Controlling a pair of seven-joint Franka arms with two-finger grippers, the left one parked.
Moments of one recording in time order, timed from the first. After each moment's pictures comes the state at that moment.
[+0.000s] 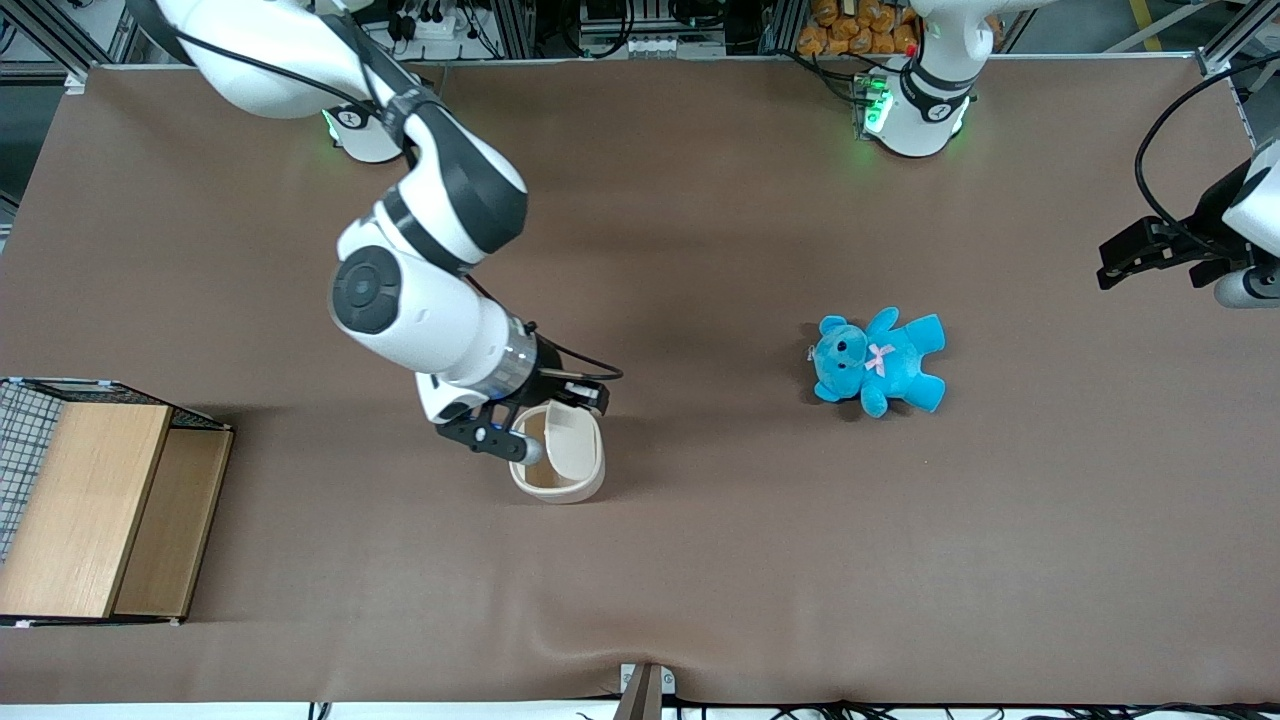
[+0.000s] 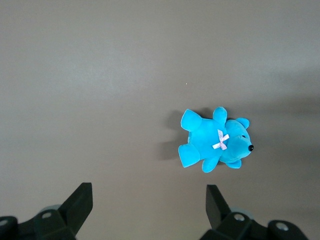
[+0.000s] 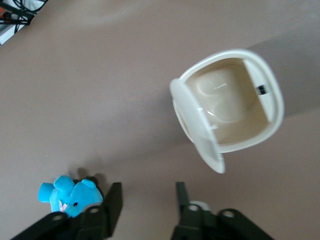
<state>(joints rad) 0.22 0.64 0.41 -1.20 0.12 1.99 0.86</state>
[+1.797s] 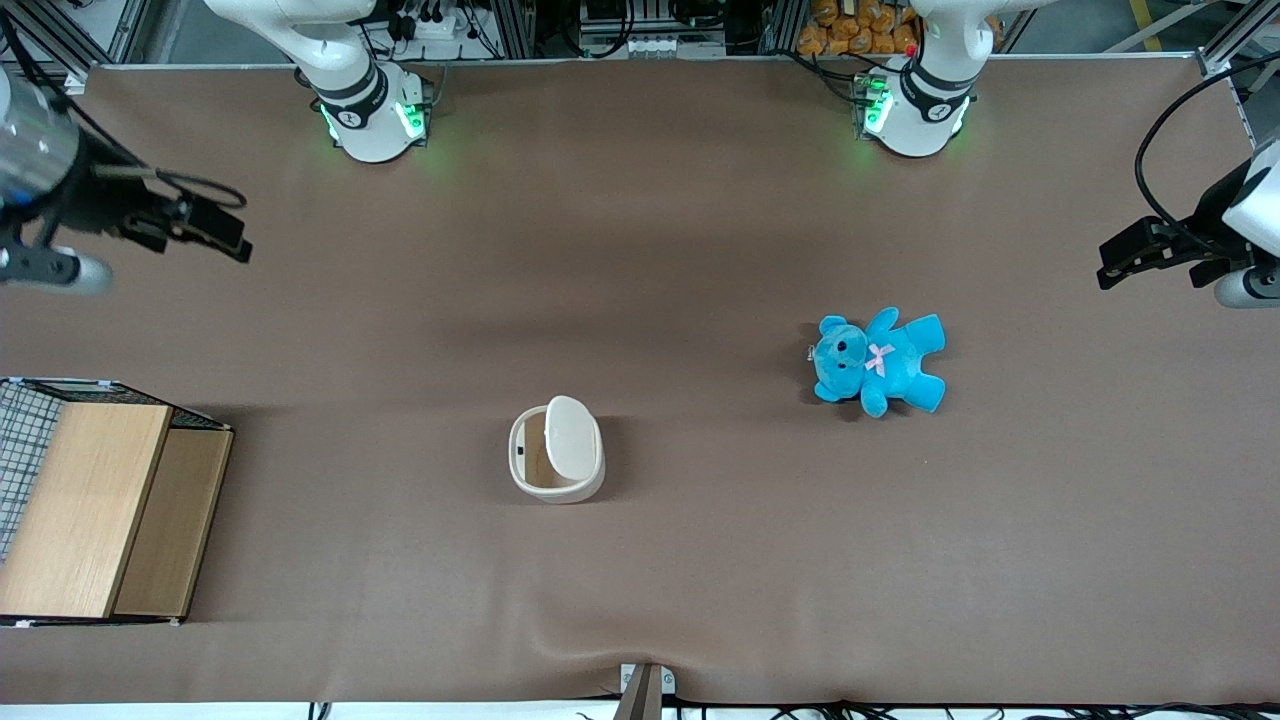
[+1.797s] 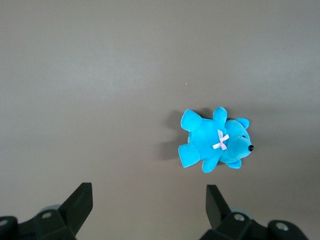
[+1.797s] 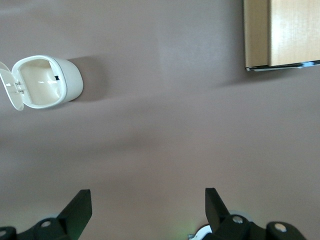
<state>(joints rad) 0.01 0.04 0.12 -1.41 0.07 1.37 0.29</state>
